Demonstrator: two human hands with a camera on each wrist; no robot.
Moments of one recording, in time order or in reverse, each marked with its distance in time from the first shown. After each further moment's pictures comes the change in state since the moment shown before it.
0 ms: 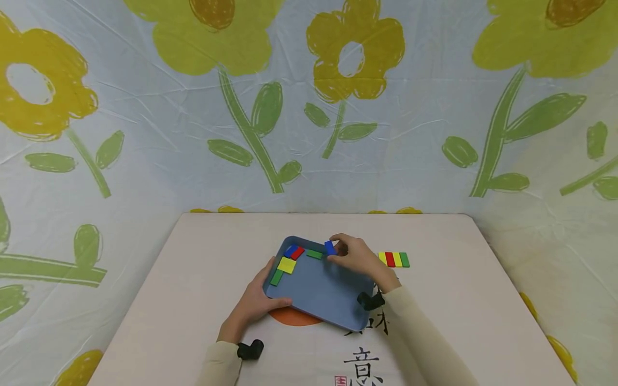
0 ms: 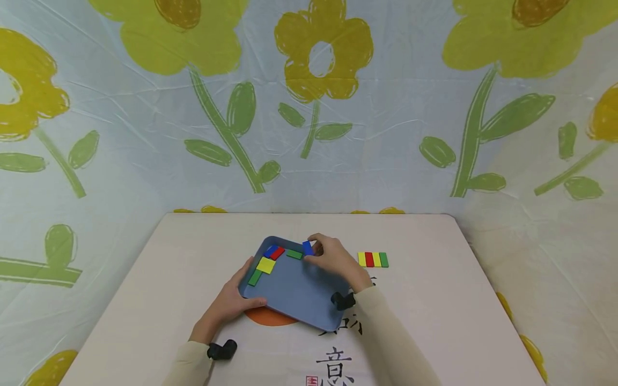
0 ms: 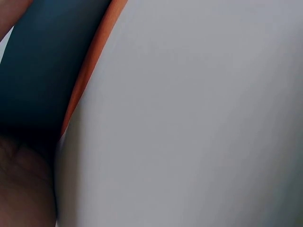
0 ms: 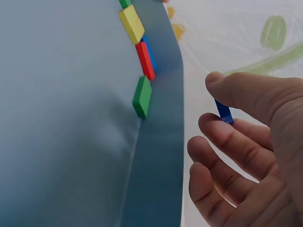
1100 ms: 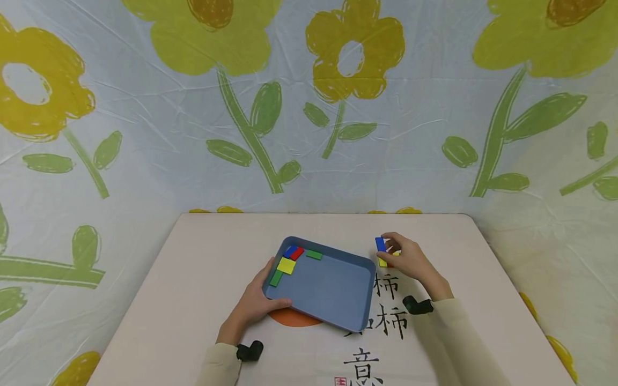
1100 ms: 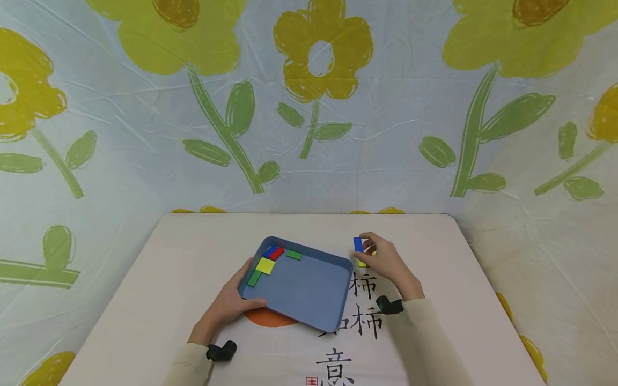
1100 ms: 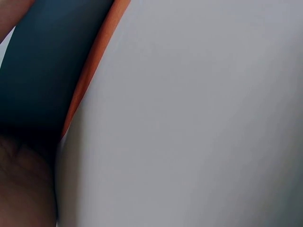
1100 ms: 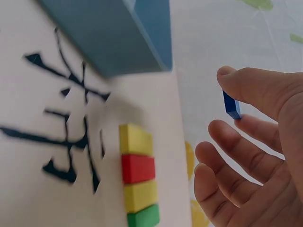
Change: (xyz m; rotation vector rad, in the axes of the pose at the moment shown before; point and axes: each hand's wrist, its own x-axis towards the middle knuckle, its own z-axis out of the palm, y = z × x) left_hand 0.000 -0.001 0.001 -0.010 -0.003 -0.012; right_hand -0.061 0.068 -0.070 -0.066 0.178 0.122
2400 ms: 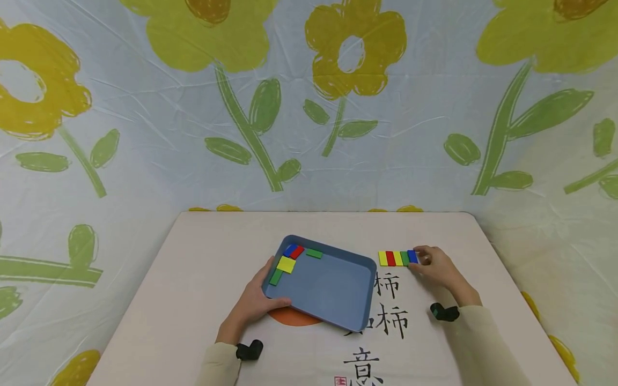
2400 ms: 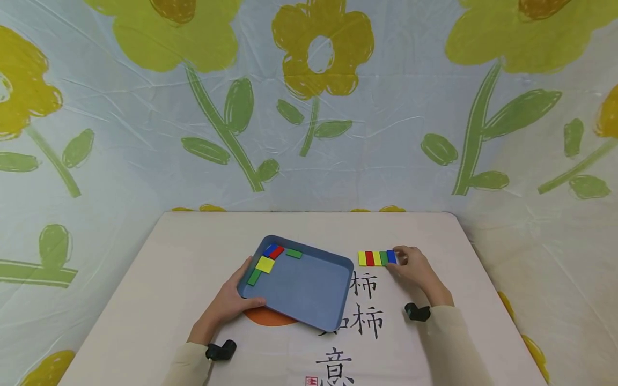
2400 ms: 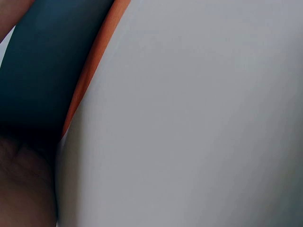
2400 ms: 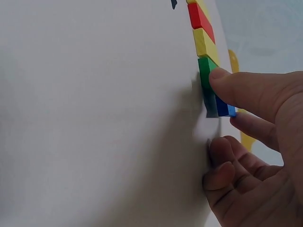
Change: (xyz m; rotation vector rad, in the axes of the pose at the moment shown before) left_hand 0.001 -0.001 0.000 -0.004 0.000 0.019; right_hand -0.021 0.084 -0.018 -0.101 -0.063 0.266
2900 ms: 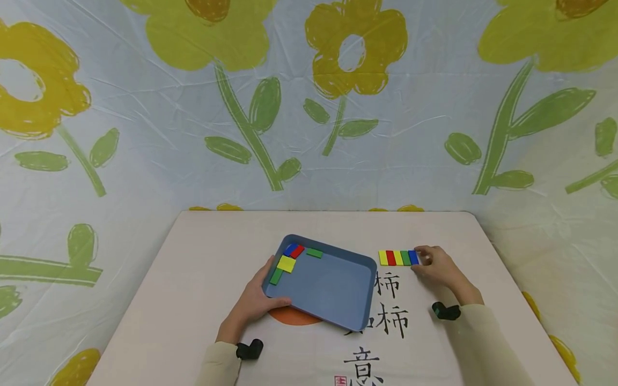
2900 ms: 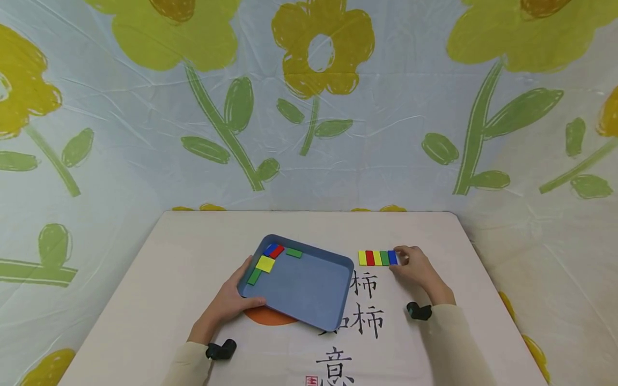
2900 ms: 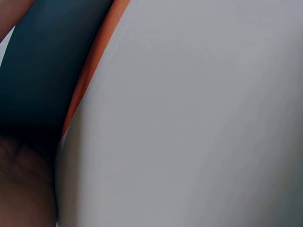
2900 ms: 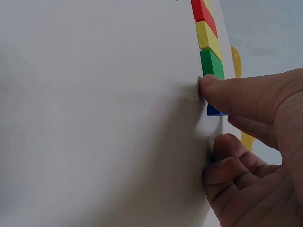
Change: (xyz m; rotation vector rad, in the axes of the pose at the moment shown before) left_hand 0.001 -0.001 0.000 0.000 0.002 0.001; right_hand 0.001 0.003 -0.002 -0.017 -0.017 0.012
